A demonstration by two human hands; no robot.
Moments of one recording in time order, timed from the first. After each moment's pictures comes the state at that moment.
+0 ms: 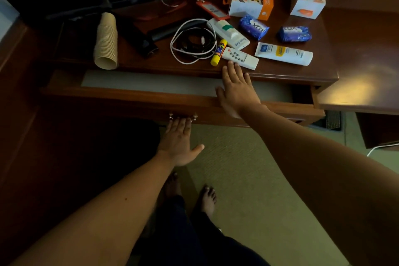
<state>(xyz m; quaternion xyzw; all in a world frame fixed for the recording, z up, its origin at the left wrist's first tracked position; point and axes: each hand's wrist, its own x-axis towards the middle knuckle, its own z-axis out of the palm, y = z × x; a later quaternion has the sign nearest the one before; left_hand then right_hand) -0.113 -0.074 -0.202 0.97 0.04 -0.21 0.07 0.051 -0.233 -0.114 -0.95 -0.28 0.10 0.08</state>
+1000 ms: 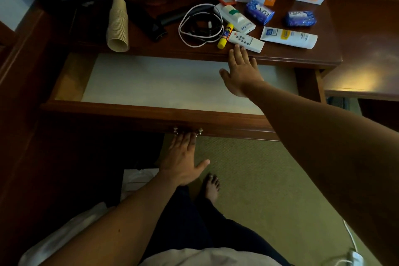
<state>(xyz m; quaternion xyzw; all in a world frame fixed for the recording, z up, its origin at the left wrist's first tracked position) -0.218 -0.104 -0.202 0.97 0.04 -0.22 0.08 0.047 -0.229 -0.110 -0.96 -0.26 0.13 0.05</state>
